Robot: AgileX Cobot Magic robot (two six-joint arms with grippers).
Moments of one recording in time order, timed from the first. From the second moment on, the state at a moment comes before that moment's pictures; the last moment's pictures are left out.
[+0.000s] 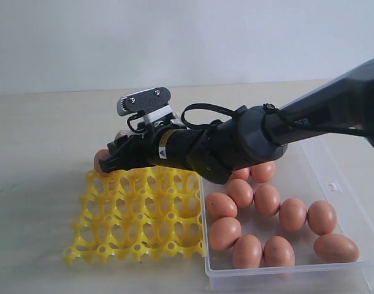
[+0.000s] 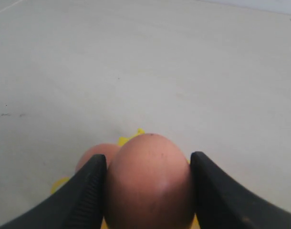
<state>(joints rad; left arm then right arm) -0.08 0.03 0.00 0.10 0.33 -0.03 0.72 2.18 -1.24 -0.29 -0.38 0.41</state>
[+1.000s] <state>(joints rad) -0.08 0.03 0.00 0.10 0.33 -0.03 0.72 2.18 -1.25 -0.29 -0.36 0.44</state>
